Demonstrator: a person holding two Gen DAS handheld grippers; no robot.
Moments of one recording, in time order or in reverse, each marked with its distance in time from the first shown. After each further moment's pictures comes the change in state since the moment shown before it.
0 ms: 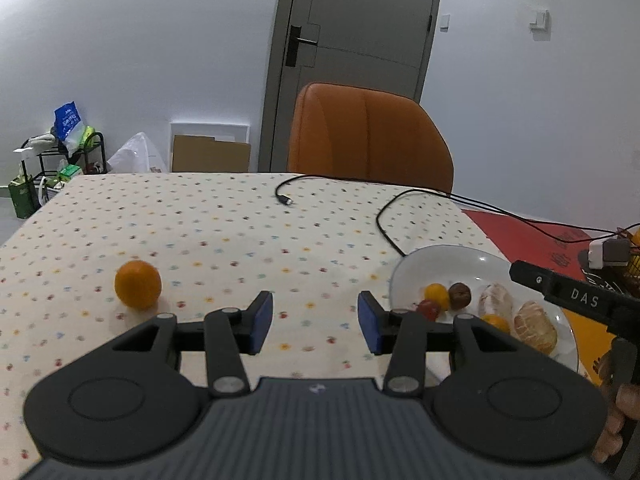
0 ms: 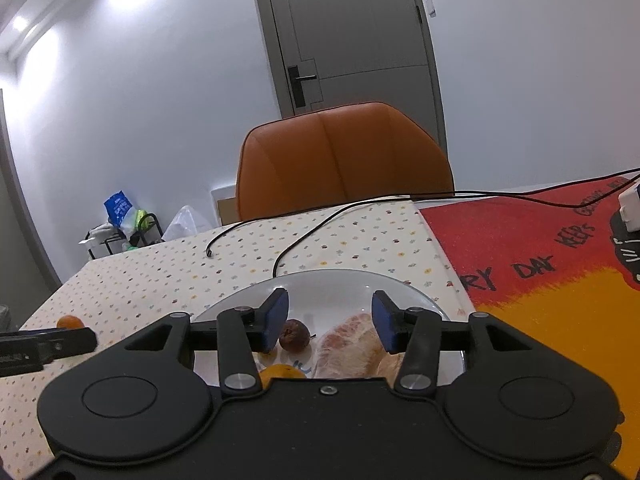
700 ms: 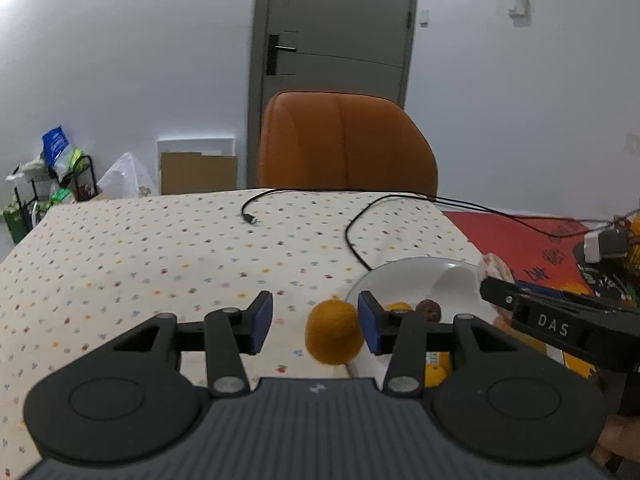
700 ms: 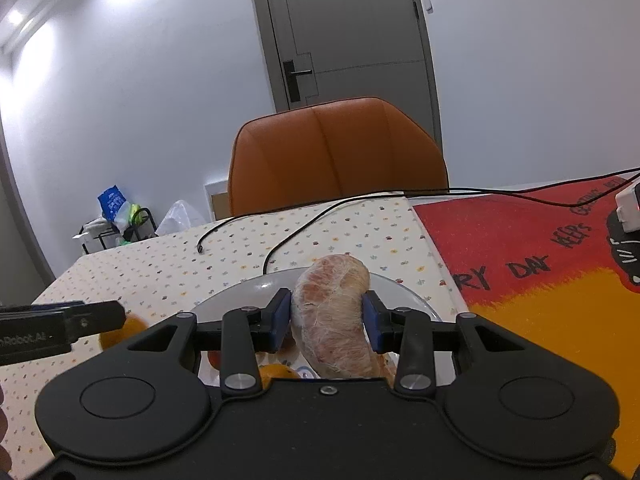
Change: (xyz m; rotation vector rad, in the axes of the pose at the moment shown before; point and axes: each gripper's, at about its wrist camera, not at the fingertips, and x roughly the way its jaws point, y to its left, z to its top) left arm 0.016 -0.045 0.012 0.052 -0.012 0.001; right arm 0.006 -0.008 0.001 0.000 0.011 -0.019
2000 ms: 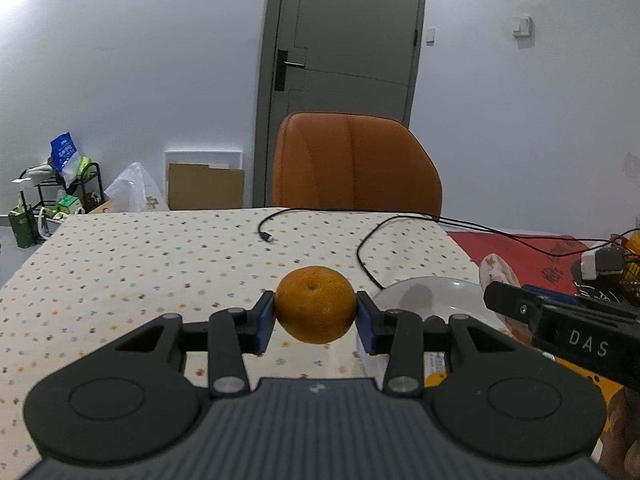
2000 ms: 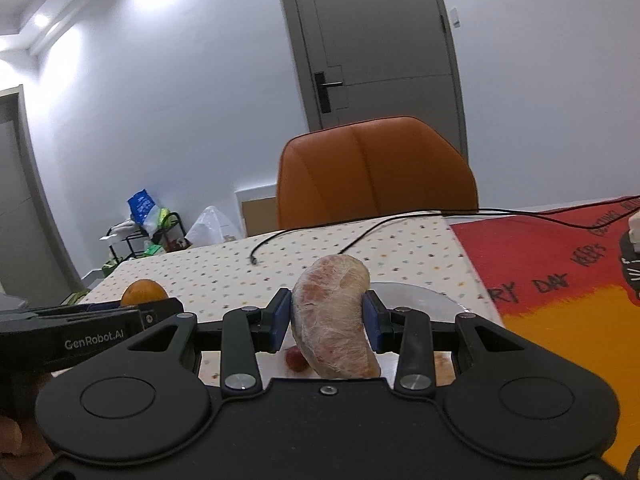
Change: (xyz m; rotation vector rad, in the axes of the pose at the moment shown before) left arm -0.022 0.011 0.007 -0.004 -0.044 0.001; right arm -0.037 0.033 0.015 -0.020 -0.020 0.065
